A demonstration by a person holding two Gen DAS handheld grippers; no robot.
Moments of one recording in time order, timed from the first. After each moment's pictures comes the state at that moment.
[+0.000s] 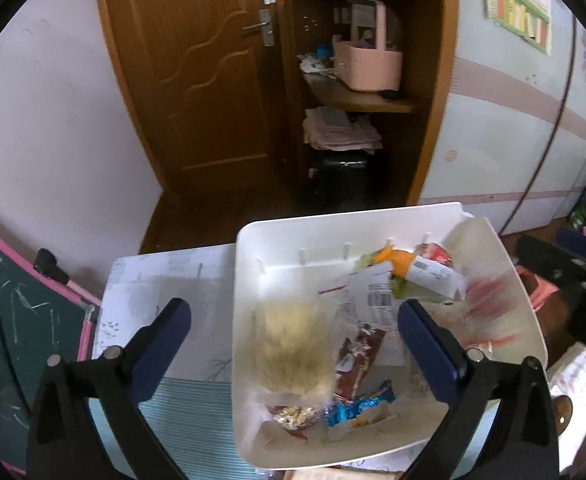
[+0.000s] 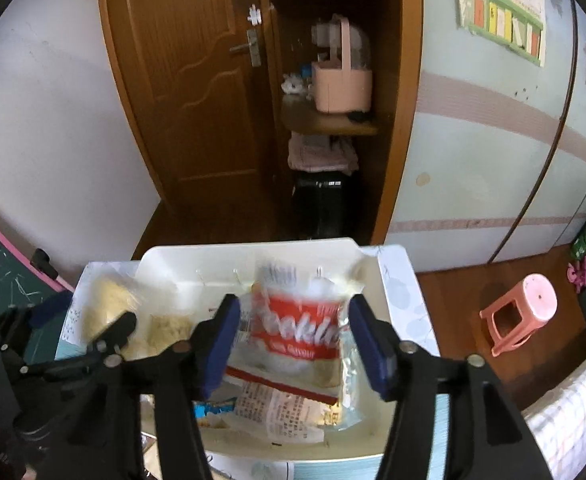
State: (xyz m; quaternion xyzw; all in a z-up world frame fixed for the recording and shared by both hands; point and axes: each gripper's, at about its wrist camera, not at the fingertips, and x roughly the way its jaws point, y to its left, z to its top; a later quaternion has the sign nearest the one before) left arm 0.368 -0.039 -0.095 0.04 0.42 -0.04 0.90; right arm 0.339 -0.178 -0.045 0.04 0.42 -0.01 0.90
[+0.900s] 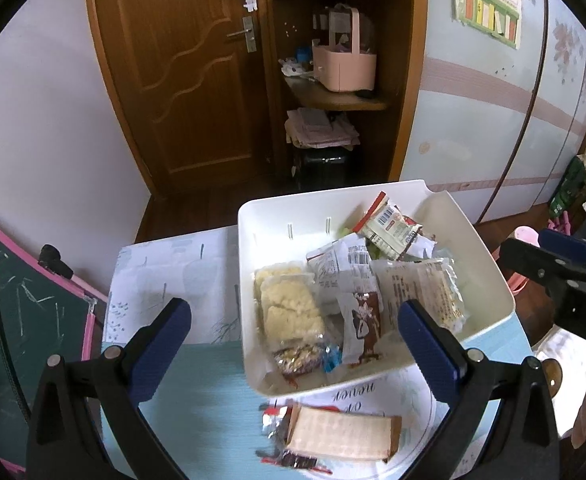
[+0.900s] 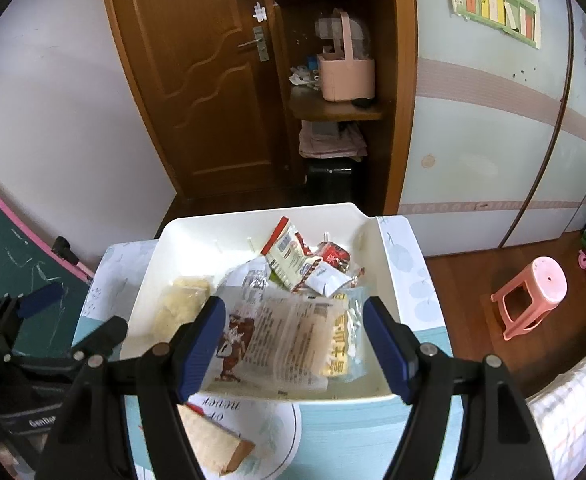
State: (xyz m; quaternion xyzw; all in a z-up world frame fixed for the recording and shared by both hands) left arm 0.300 -0.023 -0.067 0.05 0.41 -0.07 0.91; right arm 0.279 -0.181 -0.039 0.05 0.42 0.02 0.90
